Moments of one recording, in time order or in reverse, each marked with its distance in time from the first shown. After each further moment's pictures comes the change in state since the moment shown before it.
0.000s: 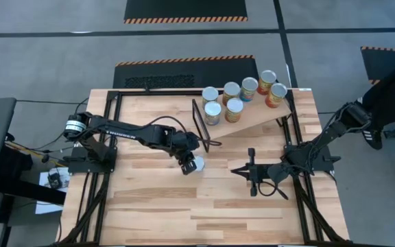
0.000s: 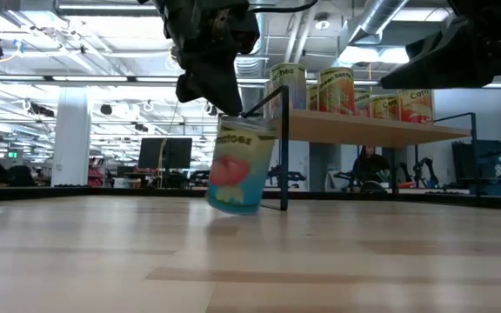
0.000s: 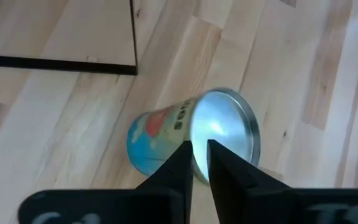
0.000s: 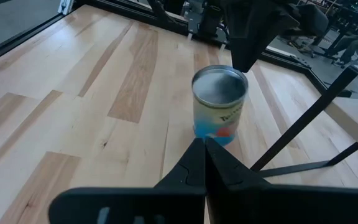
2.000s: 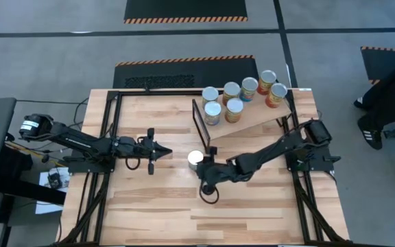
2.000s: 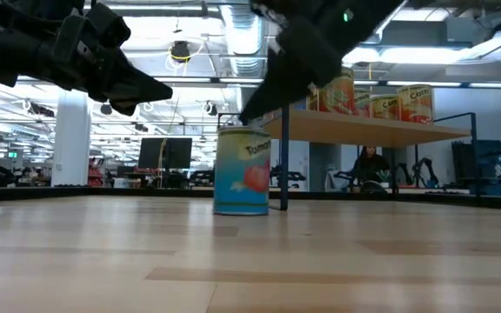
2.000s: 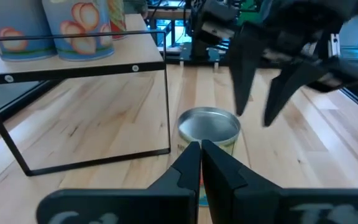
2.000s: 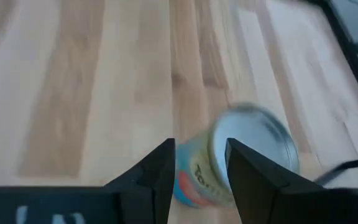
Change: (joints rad) left arm -0.063 -0.640 -1.085 1.262 -0.190 0.388; right arm -0.260 0.630 0.820 -0.581 -0.108 0.102
